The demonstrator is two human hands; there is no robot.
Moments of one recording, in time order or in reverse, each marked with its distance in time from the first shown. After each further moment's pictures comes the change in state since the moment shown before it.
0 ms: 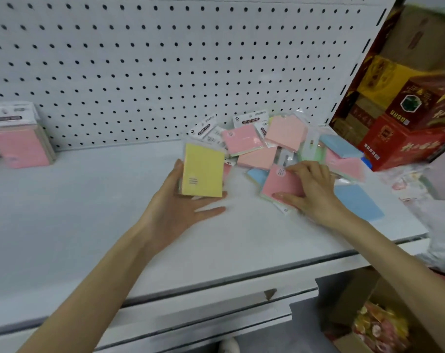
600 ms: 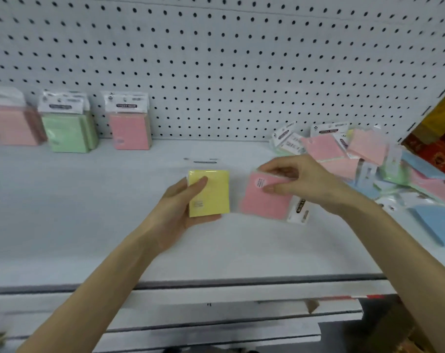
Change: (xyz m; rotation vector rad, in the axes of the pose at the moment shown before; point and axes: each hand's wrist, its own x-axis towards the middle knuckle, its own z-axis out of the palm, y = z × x) left_hand -0.083 0.051 -0.125 0.188 0.221 0.131; right_hand 0.029 -0.218 -0.005 0.719 -0.439 -0.118
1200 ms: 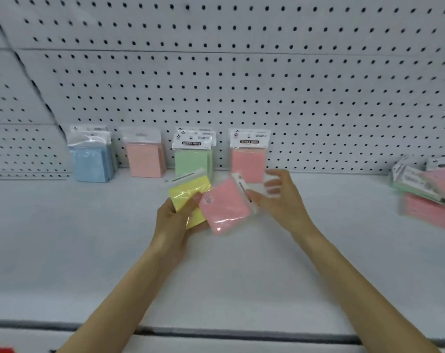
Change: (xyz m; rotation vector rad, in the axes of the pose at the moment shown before) left_hand -0.020 0.081 -0.236 -0.049 0.359 0.262; right_hand 0.149 -0.095 0.242 0.154 0.395 0.106
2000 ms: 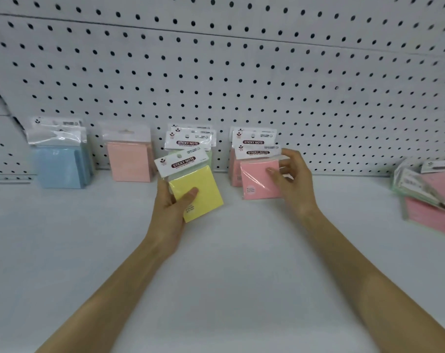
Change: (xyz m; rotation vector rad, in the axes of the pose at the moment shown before) left_hand 0.072 -0.005 -0.014 -0.070 -0.190 0.139; right_hand 0.065 0.011 0.003 0.091 0.198 -0.195
